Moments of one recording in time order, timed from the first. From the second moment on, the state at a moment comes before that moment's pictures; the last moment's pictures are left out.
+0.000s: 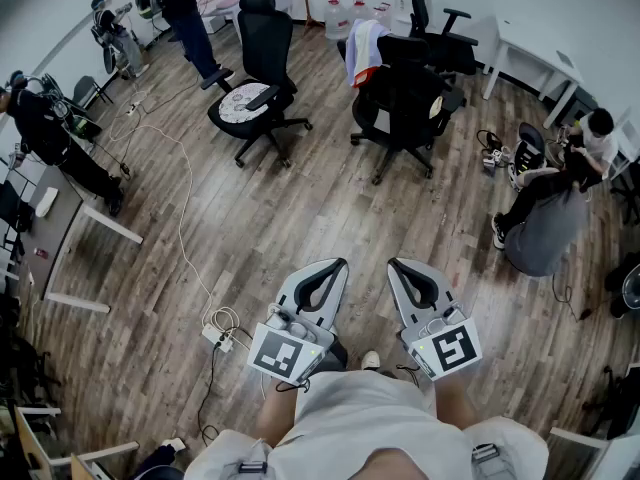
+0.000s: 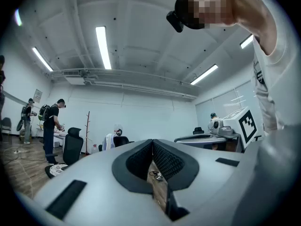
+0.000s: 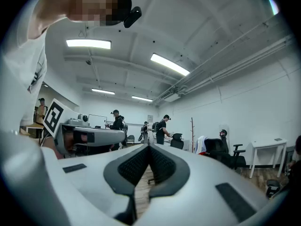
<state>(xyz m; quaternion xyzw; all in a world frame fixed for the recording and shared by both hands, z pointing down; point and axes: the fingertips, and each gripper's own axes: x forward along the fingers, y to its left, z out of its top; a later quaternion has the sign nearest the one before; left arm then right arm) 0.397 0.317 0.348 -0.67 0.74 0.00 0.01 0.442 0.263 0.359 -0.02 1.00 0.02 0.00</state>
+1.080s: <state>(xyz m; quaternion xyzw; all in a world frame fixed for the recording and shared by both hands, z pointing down) 0.392 0.298 0.345 -0.66 0.75 0.01 0.01 0.430 0.251 0.356 0.00 1.00 0.01 0.02</state>
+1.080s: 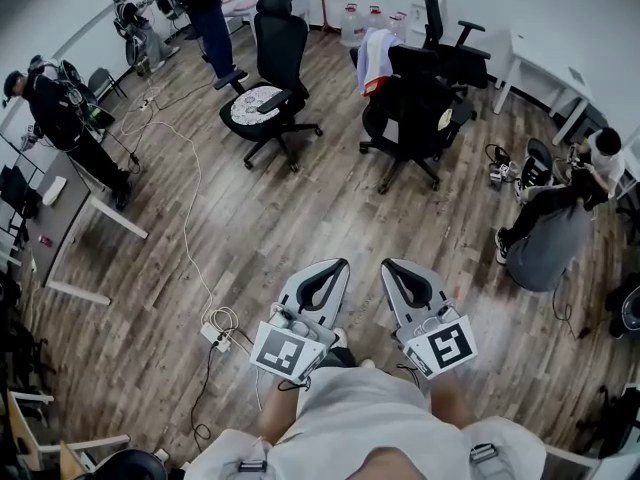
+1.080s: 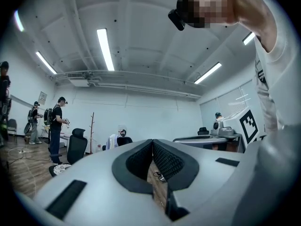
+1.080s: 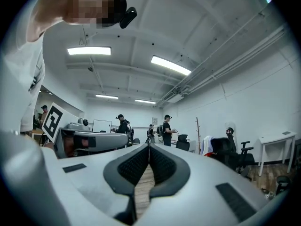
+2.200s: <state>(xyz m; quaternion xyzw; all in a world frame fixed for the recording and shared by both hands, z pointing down) 0.259 0.263 0.345 -0.68 0.74 0.03 0.00 0.297 0.221 0.362 -0.02 1.00 0.00 0.01</state>
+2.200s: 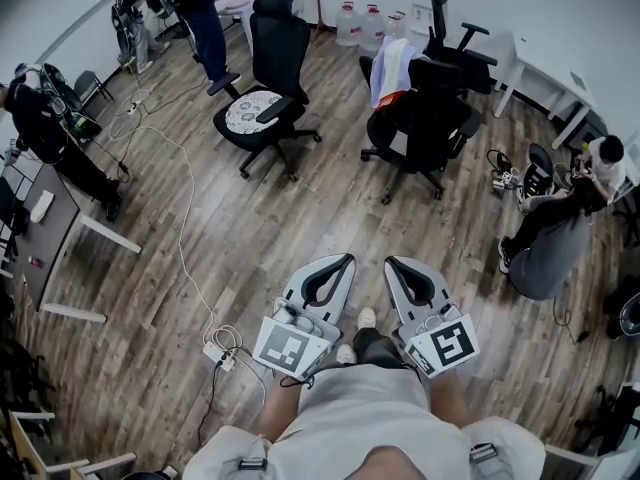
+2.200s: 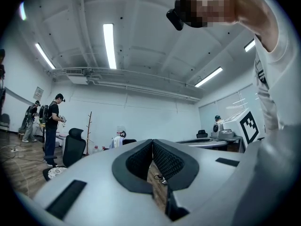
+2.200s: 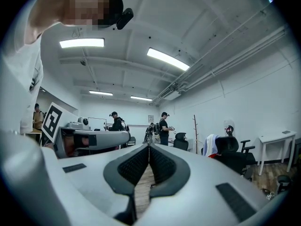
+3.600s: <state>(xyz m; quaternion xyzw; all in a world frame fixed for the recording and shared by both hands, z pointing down) 0.168 0.110 0.353 -0.65 0.76 0.02 -0.01 0.196 0.064 0.361 0.03 1.00 -0.02 0.02</state>
